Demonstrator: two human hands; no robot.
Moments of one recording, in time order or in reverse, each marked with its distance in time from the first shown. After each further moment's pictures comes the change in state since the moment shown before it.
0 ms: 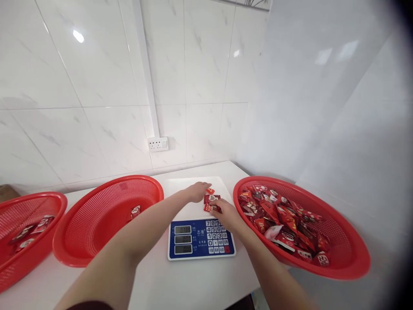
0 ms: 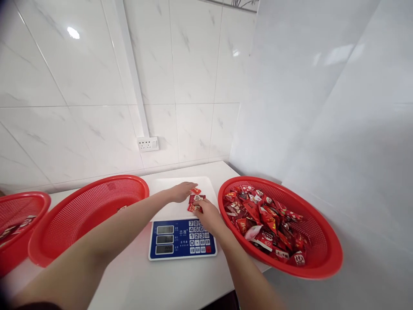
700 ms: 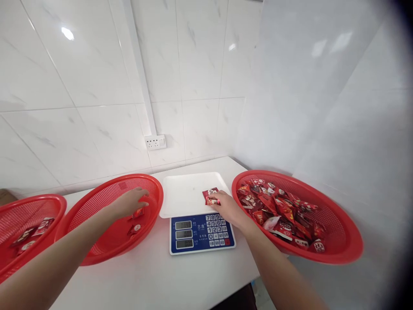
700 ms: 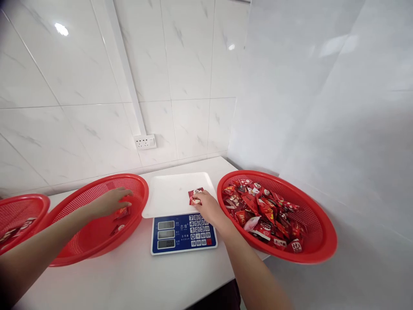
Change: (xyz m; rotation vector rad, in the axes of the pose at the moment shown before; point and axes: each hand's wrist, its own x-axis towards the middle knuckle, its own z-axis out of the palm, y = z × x) left_hand -0.176 -0.080 -0.056 0.008 0.017 -0.468; right_hand 0.002 -0.011 -0.011 -0.039 -0.022 -0.004
